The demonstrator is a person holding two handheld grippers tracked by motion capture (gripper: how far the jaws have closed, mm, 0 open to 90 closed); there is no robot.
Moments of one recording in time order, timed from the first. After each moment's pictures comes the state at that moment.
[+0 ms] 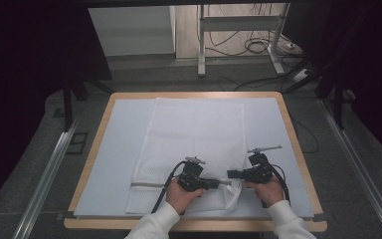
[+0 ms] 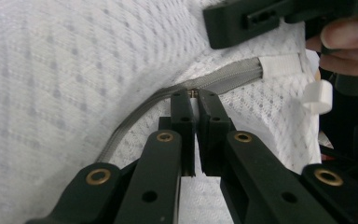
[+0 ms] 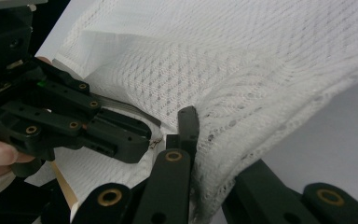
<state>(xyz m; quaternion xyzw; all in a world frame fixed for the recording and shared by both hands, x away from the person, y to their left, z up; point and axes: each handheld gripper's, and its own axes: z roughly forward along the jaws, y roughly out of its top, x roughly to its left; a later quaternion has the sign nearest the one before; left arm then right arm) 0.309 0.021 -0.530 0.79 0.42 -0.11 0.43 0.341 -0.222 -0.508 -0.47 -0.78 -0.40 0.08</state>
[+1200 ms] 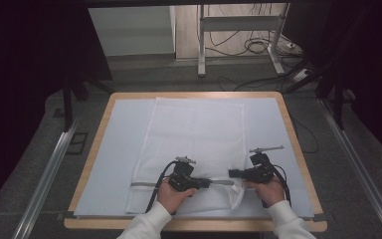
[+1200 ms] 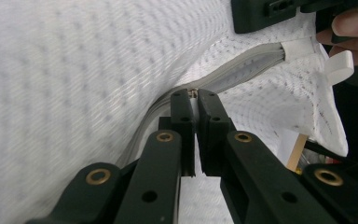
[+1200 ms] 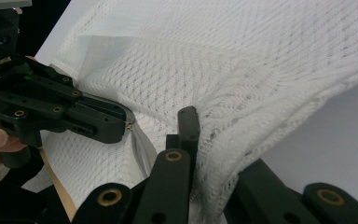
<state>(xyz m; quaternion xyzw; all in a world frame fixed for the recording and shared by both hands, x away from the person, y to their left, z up) 0.307 0.050 -0.530 0.78 0.44 -0.11 0.42 0.340 -0.225 -0.507 -0.48 -0.77 -0.41 0.08</state>
